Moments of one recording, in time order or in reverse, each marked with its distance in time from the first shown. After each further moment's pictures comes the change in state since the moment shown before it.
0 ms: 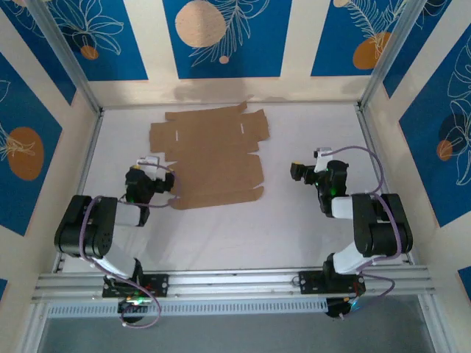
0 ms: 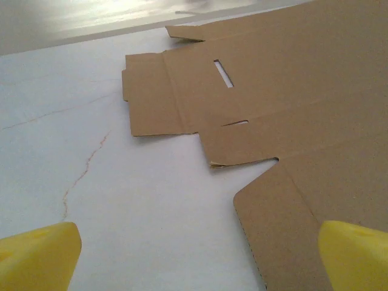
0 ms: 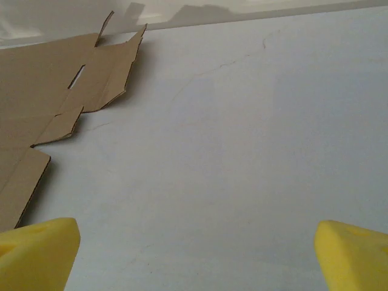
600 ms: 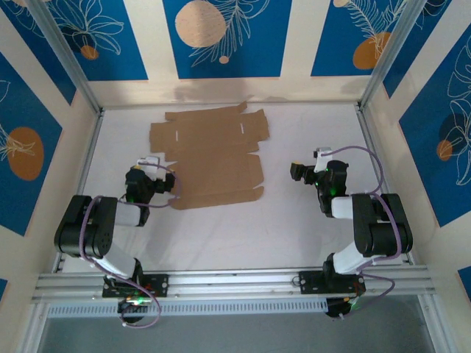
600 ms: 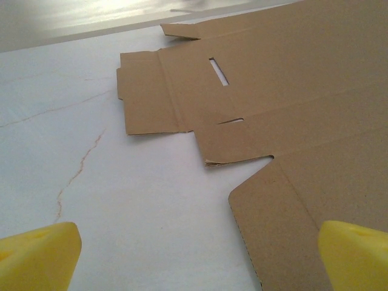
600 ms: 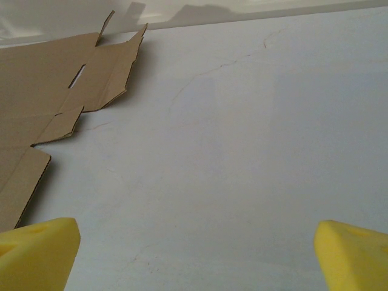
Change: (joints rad) left arm 0.001 0.000 0.000 -0.005 0.010 0.000; right arm 0.001 0.000 0.000 0.000 0.000 -0.003
